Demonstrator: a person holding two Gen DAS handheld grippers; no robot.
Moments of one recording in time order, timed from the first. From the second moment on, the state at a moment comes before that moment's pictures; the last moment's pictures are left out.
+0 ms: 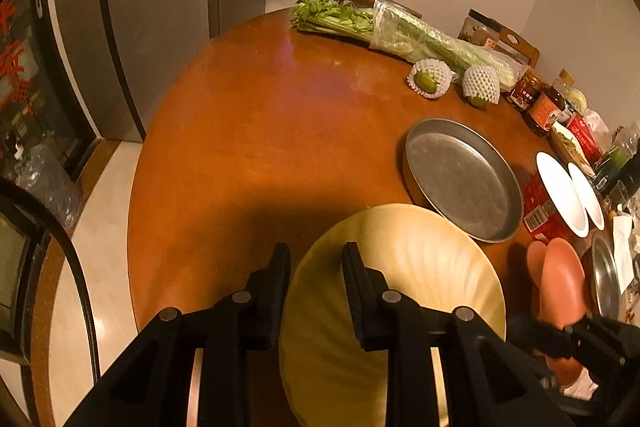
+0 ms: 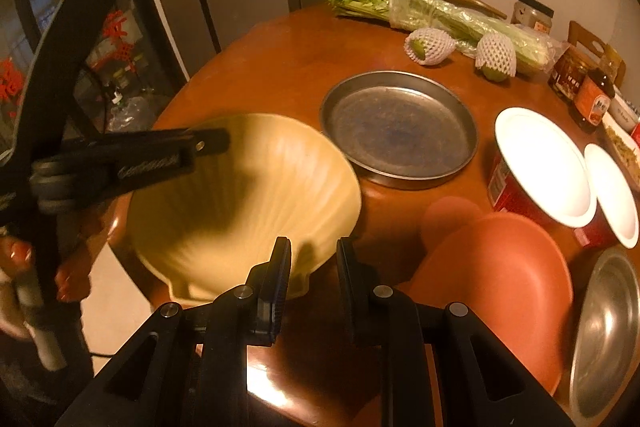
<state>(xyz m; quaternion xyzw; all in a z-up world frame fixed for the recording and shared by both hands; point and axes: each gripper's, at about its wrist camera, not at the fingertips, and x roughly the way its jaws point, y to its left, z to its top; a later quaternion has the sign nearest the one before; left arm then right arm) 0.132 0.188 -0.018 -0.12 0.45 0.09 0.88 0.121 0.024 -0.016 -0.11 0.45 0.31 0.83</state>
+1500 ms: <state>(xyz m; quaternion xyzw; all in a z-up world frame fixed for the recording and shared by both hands) 0.110 0.159 0.031 -0.02 0.37 0.12 0.92 0.109 0.006 0.011 -0.07 0.41 0.30 0.86</state>
